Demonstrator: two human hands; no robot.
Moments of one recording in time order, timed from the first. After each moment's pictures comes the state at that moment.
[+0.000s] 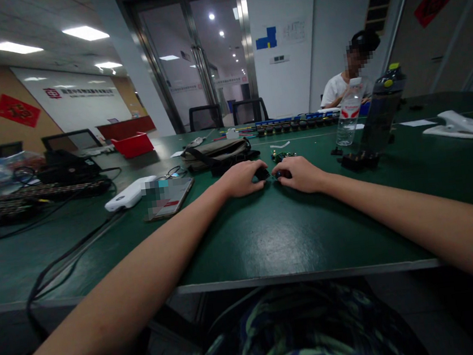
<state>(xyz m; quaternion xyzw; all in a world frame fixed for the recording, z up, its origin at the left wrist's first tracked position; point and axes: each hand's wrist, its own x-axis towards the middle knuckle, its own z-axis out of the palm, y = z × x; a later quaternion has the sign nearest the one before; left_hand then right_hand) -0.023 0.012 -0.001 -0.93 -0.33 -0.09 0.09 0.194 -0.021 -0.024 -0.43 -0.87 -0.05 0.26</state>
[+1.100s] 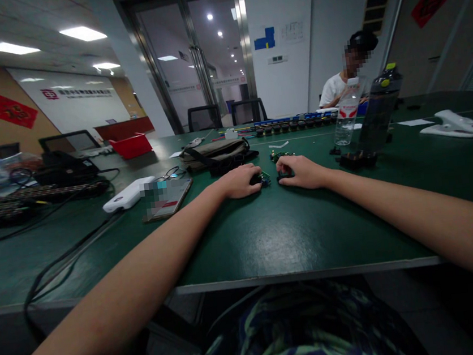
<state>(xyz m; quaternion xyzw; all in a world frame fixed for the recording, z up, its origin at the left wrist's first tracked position) -0.023 0.016 -0.003 -0.94 -0.34 -0.03 0.06 0.213 -0.007 -0.028 -0.40 -0.88 0.03 0.26</state>
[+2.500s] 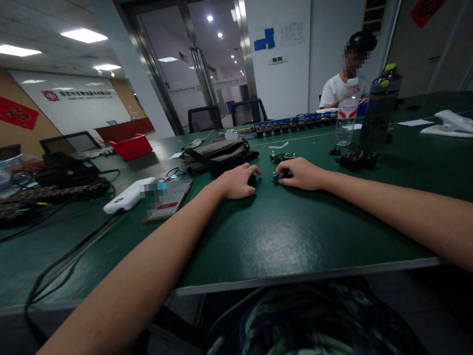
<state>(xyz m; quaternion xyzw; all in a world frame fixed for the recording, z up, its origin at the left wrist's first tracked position) -0.028 0.010 0.005 -0.92 -0.40 0.00 0.04 0.205 -0.013 -0.025 -0.46 -0.86 0.02 0.23</state>
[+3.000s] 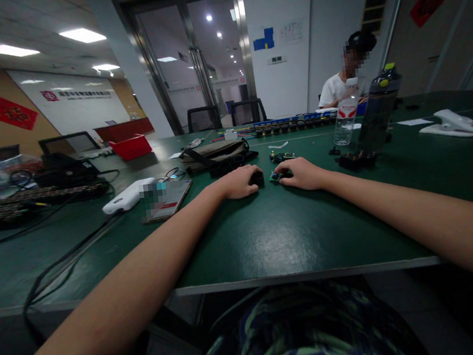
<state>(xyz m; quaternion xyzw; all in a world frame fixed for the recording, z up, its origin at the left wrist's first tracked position) -0.027 0.019 -0.004 -0.93 -0.36 -0.04 0.02 0.205 -0.013 -0.026 -0.46 -0.86 0.01 0.21</state>
